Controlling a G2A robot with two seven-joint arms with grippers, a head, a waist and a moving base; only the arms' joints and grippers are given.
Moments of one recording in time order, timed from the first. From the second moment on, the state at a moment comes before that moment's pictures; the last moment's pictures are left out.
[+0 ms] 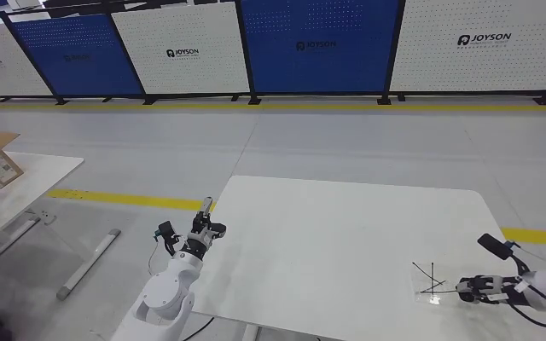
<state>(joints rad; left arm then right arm) 1.73 -1.15 -1.60 -1.80 -0.42 0.00 0.00 -1.14 -0.74 1.28 -1.39 -0.16 0.13 1.33</state>
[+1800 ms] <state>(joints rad) 1.73 -1.15 -1.60 -1.80 -0.42 0.00 0.00 -1.66 -0.72 1.70 -1.71 0.09 -0.34 0.84</state>
